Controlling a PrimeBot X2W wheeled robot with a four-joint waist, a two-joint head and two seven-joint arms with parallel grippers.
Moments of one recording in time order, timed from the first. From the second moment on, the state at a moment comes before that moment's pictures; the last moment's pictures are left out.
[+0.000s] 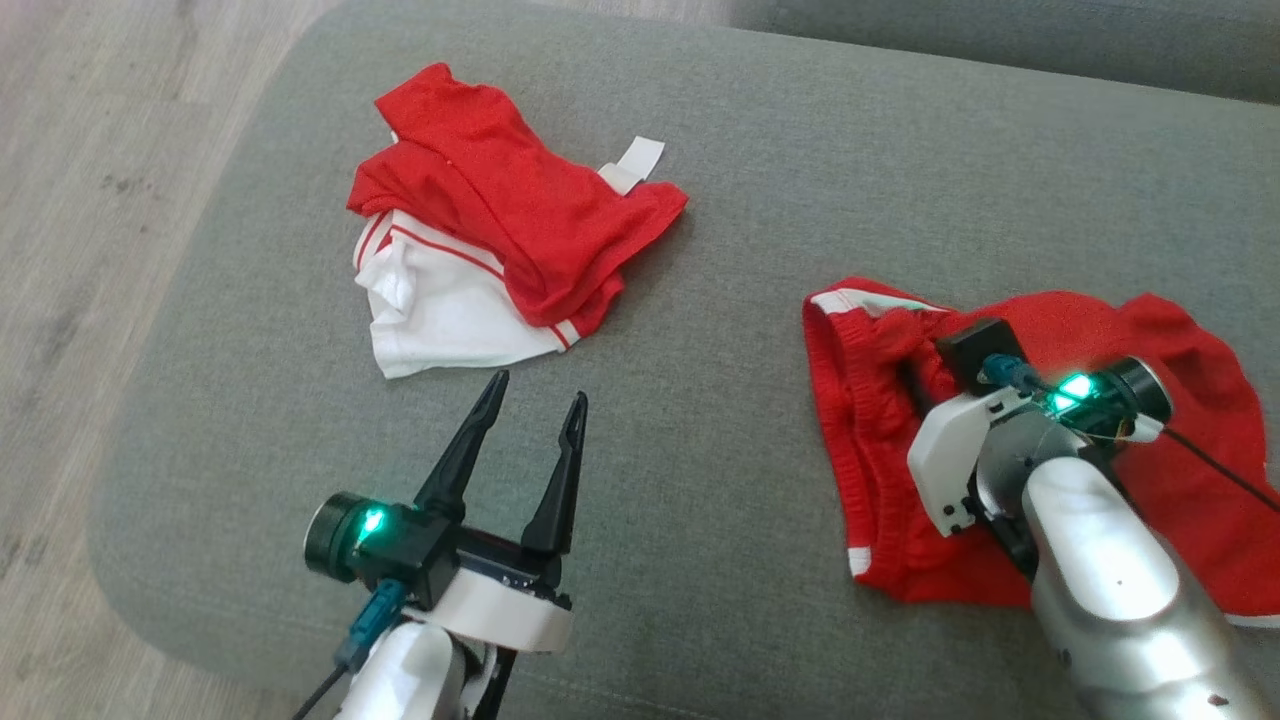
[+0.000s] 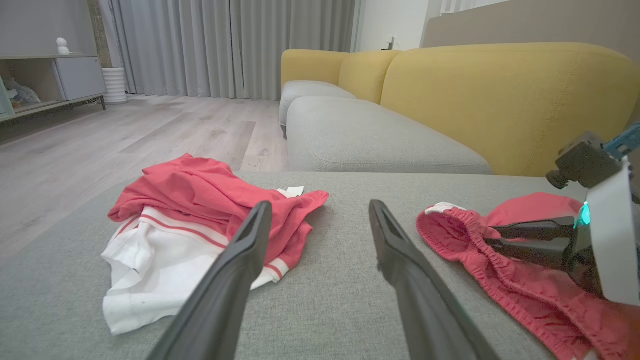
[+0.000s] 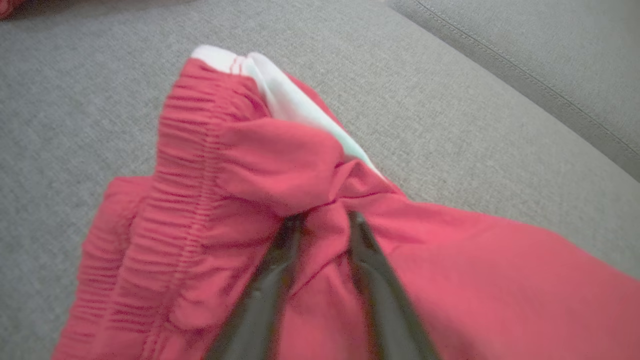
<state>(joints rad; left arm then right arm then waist) -0.17 0.05 -0.39 0.24 -0.18 -0.05 -0.26 -0.45 -0.16 0.27 0.64 -0.12 0.12 0.20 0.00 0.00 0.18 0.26</state>
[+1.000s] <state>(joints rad) -0.26 0.05 -0.45 0.23 -0.22 -0.04 -0.26 -0.78 -0.21 0.10 0.83 -0.17 0.12 0.14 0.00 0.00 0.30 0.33</state>
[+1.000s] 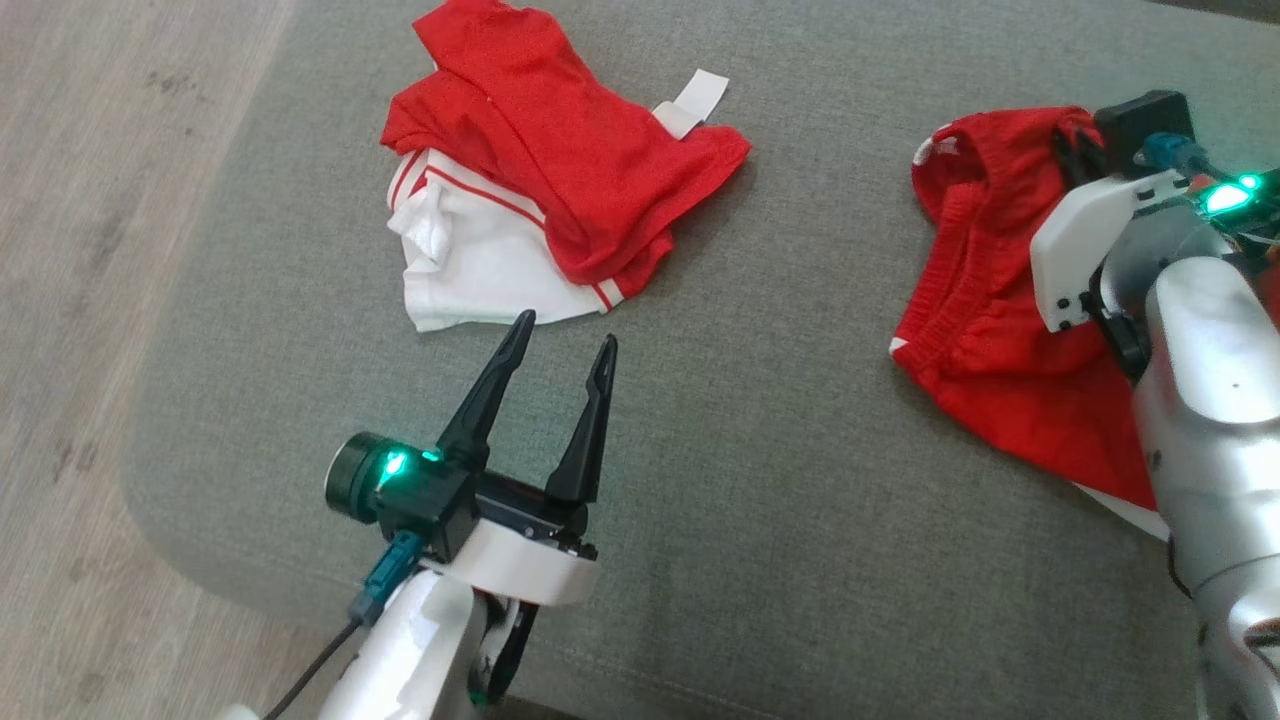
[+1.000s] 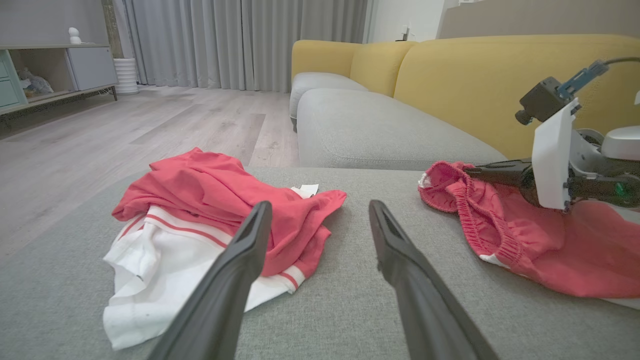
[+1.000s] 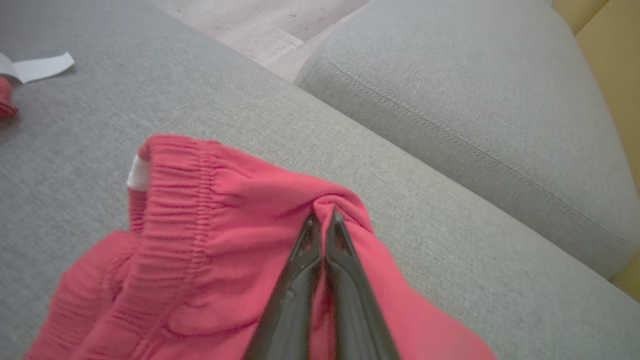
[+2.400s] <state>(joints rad) -0.17 0.05 -0.33 0.25 -0.18 -0.06 -0.26 -0.05 -0.05 -0.13 0.41 0.12 0.12 -0.24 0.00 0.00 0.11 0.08</state>
